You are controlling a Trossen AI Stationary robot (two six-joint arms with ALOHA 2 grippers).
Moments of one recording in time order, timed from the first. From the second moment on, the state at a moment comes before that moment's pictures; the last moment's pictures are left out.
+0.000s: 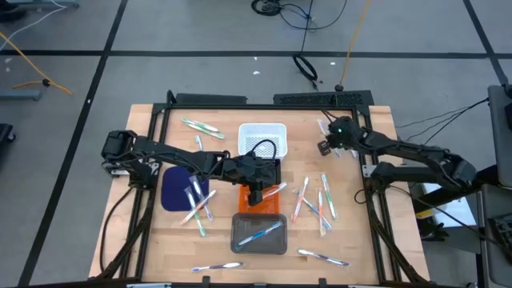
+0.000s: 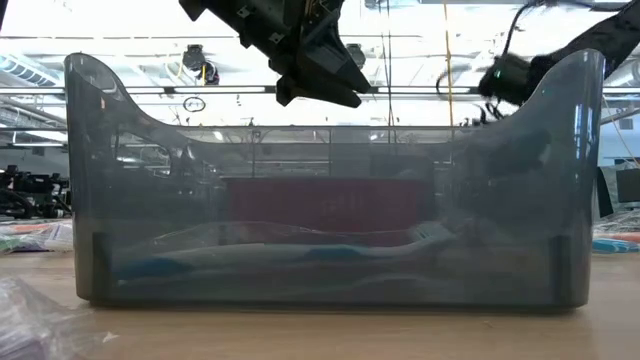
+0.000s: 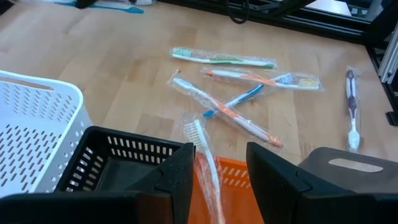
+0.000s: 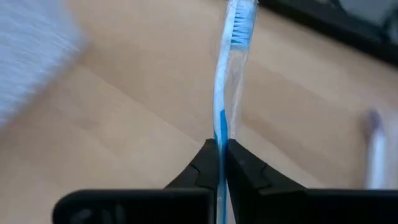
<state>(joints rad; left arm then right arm) -0.09 1.70 1.19 -0.10 -0.08 -0.24 -0.68 1.01 0.40 -0.21 0.13 0.24</state>
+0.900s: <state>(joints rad) -0.09 1.70 1.19 0.22 -0.08 -0.18 -0.13 0.87 0.40 0.36 -0.01 0.13</state>
